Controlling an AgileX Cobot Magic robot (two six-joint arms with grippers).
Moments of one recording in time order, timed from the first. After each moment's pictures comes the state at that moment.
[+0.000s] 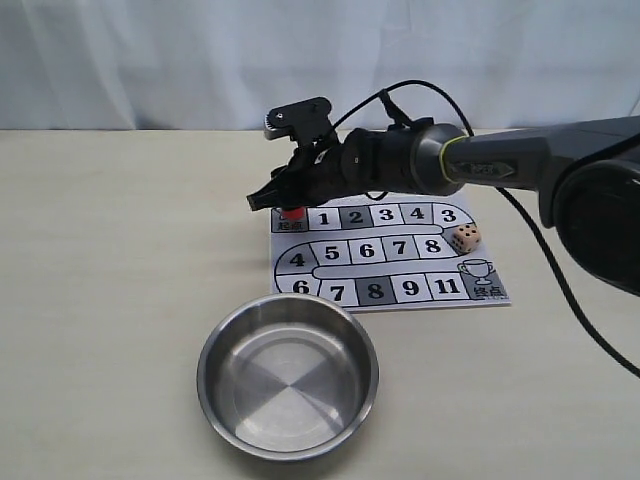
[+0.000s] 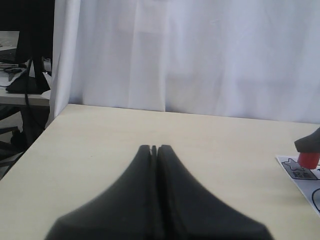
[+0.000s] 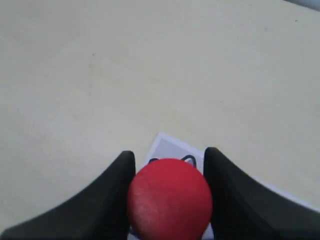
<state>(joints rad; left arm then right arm) 0.02 0.00 0.01 0.04 0.16 -0.10 0.49 2.34 -1.69 0.33 0.16 -0.34</state>
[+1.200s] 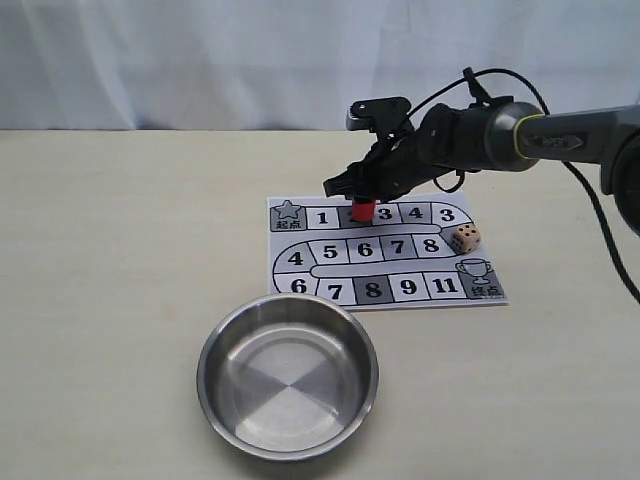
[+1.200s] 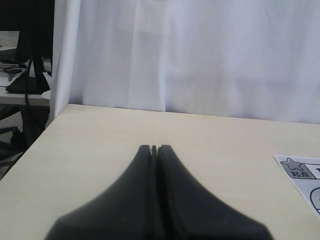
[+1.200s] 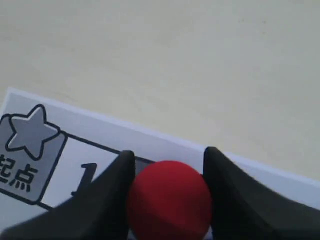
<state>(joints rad) 0.02 0.00 0.01 0.04 0.16 -0.10 0.30 2.33 -1.68 0.35 0.33 -0.33</state>
